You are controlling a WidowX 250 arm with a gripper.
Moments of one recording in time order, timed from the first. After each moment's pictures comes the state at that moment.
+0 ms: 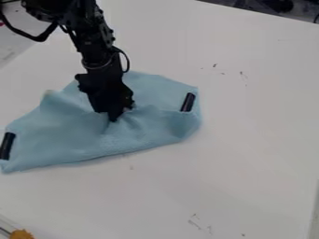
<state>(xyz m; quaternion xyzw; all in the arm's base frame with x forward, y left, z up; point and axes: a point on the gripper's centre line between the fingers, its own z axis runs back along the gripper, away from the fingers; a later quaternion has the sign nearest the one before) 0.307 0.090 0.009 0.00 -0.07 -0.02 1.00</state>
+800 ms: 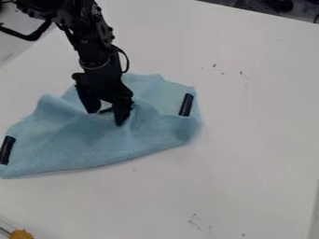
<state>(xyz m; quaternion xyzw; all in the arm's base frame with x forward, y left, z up) 0.297 0.085 0.022 0.01 -0.09 -0.02 1.00</state>
